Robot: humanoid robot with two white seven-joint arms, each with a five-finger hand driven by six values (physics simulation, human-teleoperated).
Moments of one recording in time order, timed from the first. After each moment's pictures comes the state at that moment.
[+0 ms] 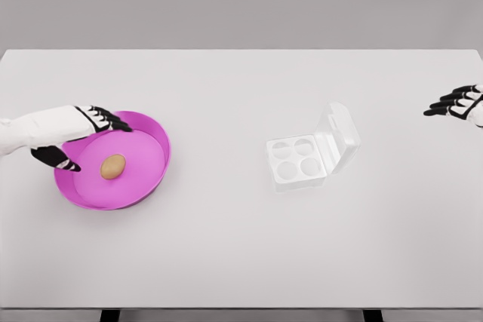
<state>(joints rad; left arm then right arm) -0.39 0.91 -0.39 -1.49 -0.28 -0.61 -0.61 -0.14 -1.13 0.05 -1.65 0.33 -0.61 0.61</state>
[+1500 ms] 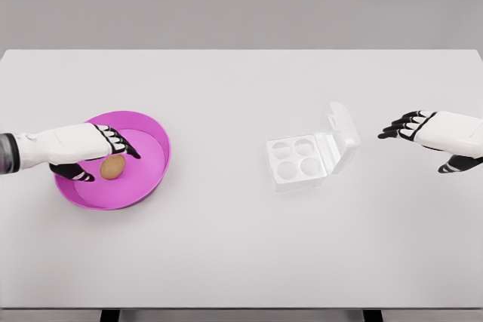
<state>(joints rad) -0.39 0.88 -0.45 -1.52 -0.44 -0.61 -0.61 -0.26 -0.98 0.25 -1.56 0.41 -0.61 0.61</state>
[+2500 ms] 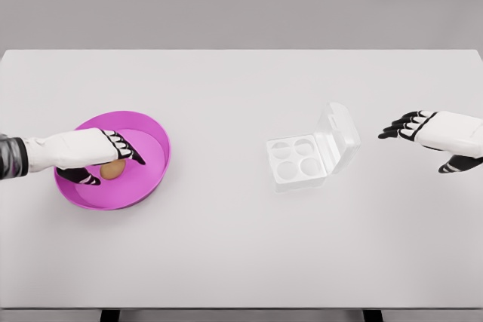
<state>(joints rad) -0.39 0.86 -0.47 -1.52 -0.46 -0.61 -0.61 -0.26 -0.98 0.25 -1.56 0.41 -0.61 0.61</state>
